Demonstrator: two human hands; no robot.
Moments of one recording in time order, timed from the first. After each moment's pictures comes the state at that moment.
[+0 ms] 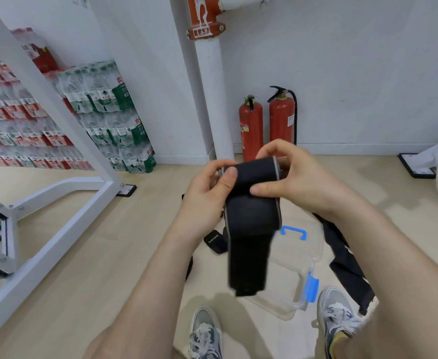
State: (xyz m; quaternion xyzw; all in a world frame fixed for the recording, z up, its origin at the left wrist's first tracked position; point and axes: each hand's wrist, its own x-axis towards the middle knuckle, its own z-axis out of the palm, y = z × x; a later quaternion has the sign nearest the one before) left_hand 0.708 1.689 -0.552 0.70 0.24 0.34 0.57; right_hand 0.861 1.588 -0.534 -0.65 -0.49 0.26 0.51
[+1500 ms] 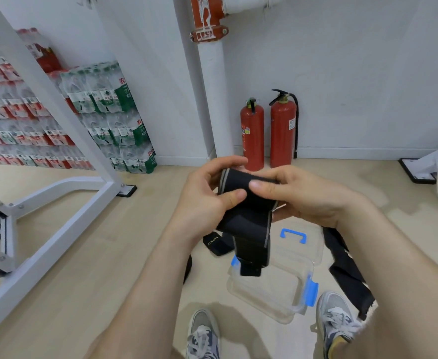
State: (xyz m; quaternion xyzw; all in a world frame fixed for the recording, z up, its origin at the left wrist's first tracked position) left_hand 0.697 1.685 -0.535 0.75 0.19 0.33 0.54; right_hand 0.860 1.585 -0.532 -0.55 -0.48 0.50 0.47
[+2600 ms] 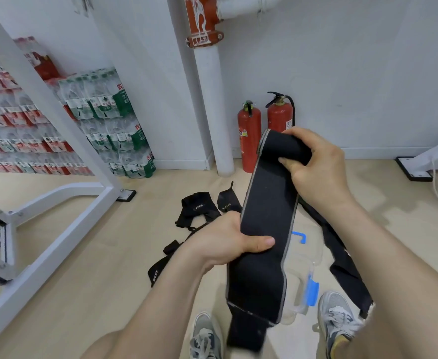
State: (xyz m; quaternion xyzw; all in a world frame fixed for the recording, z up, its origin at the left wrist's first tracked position) left_hand 0.697 1.668 -0.562 0.74 0.29 0.00 0.60; right_hand 0.881 1.596 -0.545 -0.70 -0.43 -0.07 0.57
